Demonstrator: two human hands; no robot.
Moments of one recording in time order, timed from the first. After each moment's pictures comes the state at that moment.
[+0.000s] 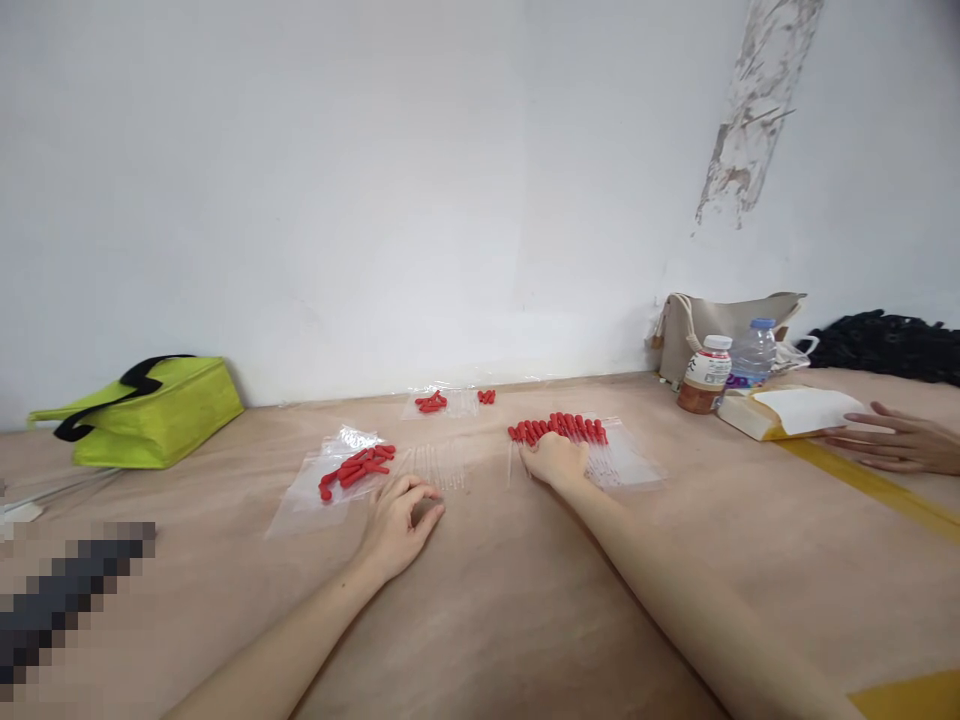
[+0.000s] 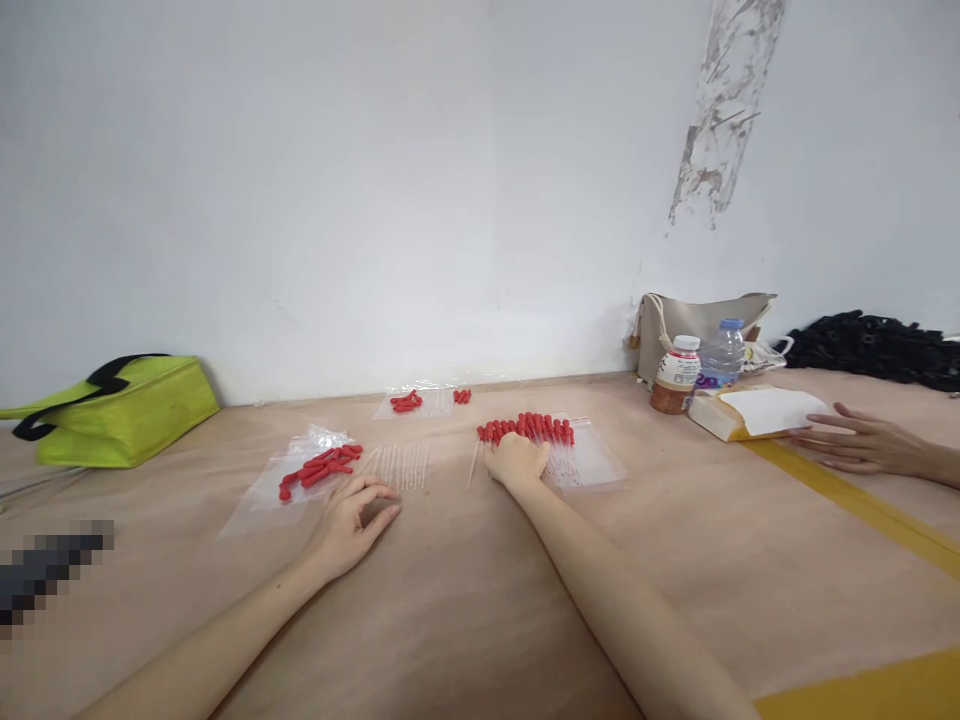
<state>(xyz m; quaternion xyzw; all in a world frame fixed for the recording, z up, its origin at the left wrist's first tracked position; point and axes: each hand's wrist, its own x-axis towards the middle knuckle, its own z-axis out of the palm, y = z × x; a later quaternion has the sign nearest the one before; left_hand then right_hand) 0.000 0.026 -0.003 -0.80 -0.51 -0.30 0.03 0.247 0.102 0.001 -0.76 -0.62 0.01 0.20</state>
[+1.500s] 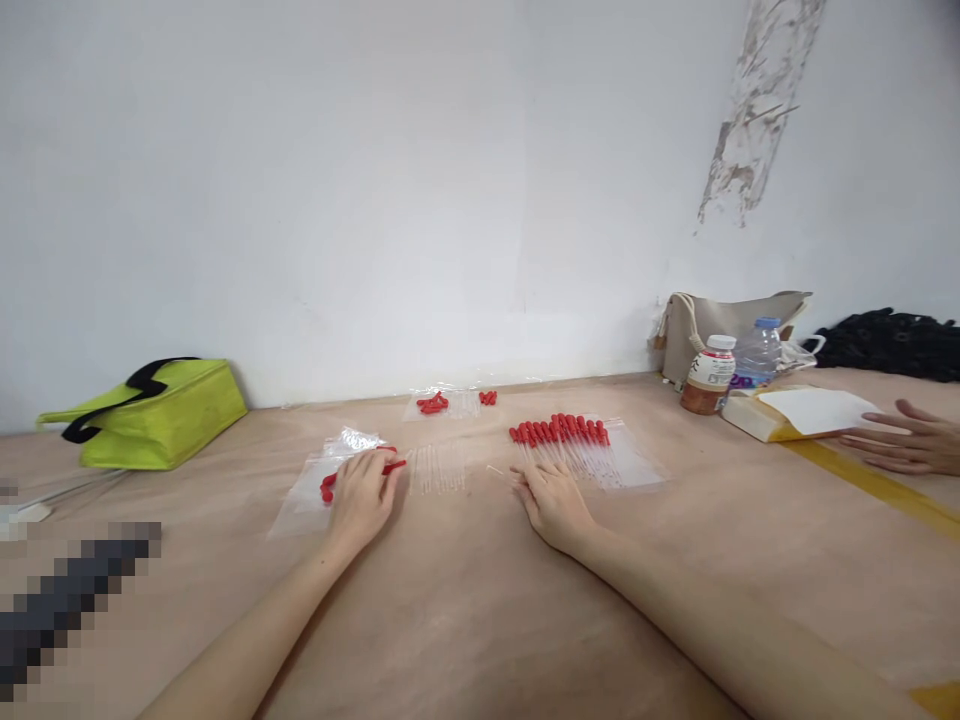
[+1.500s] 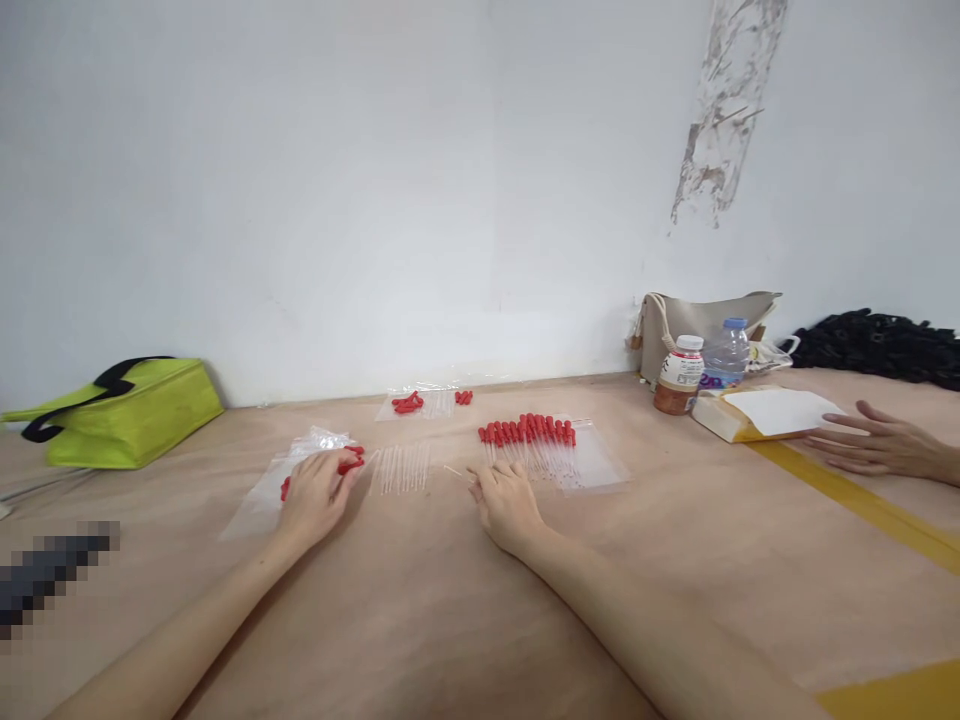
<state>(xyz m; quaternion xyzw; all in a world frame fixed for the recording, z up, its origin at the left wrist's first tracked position) -0.036 0.049 0.012 -0.76 -0.54 -0.32 0.17 0.245 0.040 -0.019 -0.45 -0.82 -0.12 0.33</state>
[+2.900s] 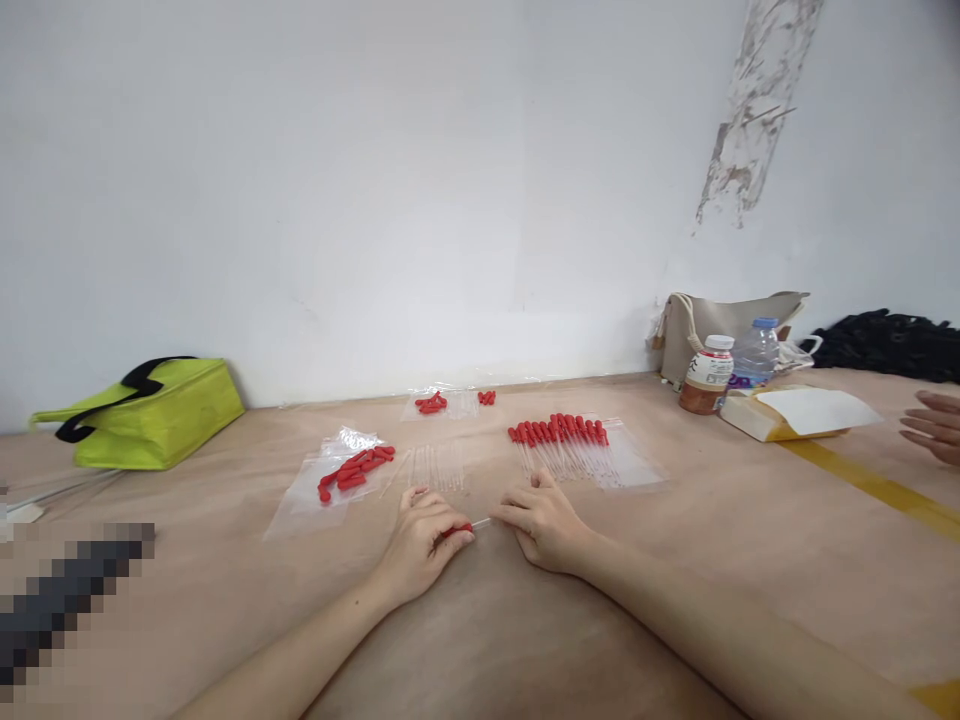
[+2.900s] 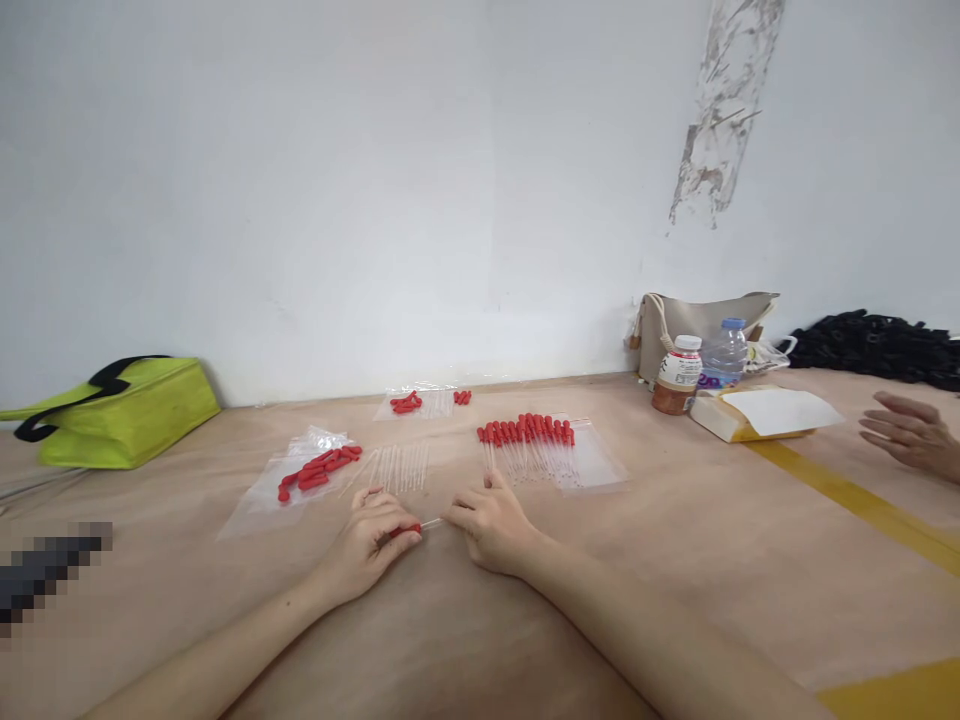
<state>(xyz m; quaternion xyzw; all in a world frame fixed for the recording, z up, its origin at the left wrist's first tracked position) 0.027 0.006 0.004 -0.88 -0.40 -0.26 -0.03 0.240 0.027 -0.017 -0.28 -0.90 -0.11 0.31</state>
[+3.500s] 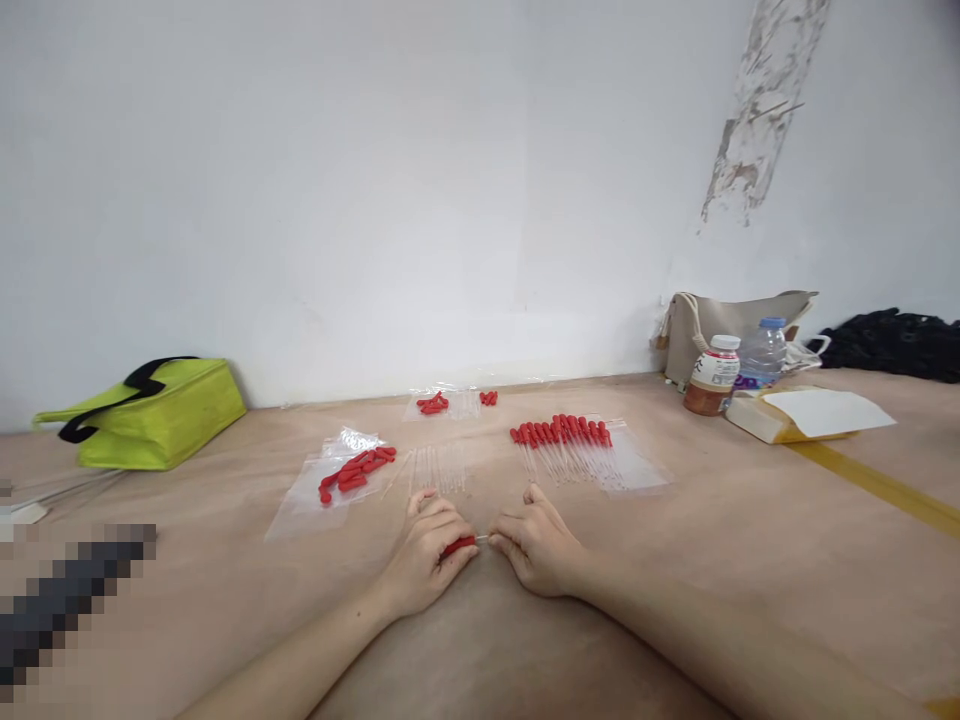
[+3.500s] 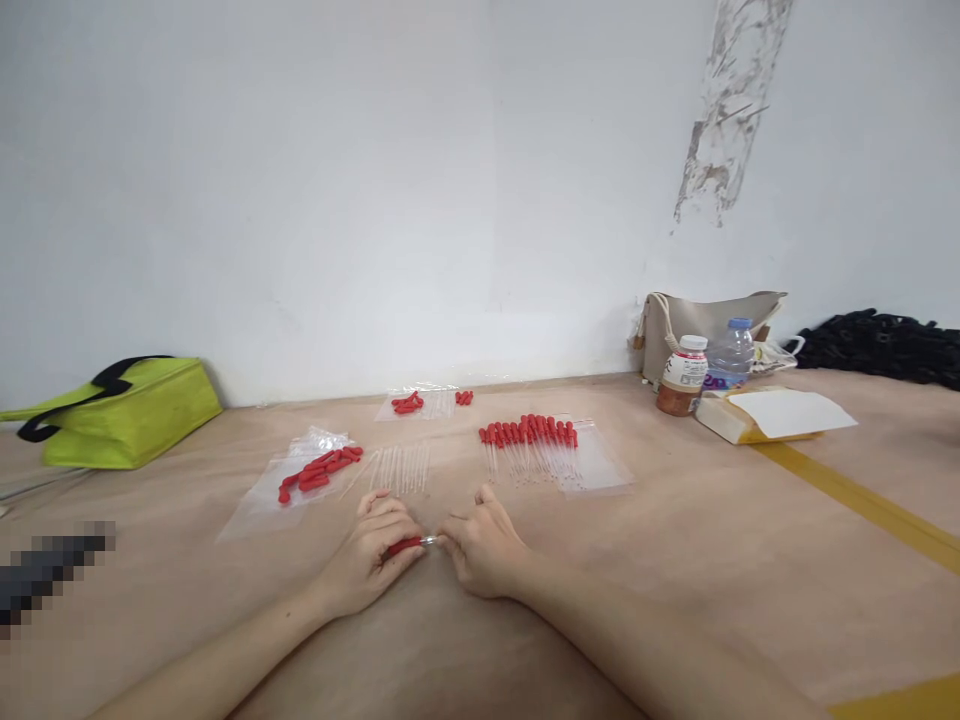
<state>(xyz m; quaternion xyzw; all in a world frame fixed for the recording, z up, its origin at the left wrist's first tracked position) 0.030 0.001 0.004 -0.90 -0.35 -0.26 -0.01 0.226 0.012 -0.019 -0.33 -0.90 -0.03 0.28</state>
